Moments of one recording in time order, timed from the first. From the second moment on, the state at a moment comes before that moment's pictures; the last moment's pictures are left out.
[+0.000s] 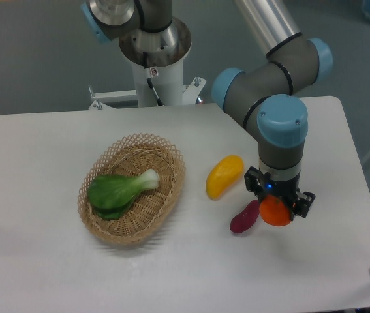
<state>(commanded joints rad) 2.56 -2.03 -1.49 -0.98 1.63 1.20</state>
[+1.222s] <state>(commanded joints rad) 2.42 -2.07 -1.49 -0.98 1.65 1.00</state>
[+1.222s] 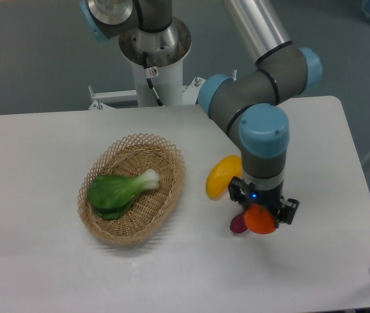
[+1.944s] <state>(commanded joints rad) 2.26 -2.06 -1.54 -0.97 1.64 0.78</state>
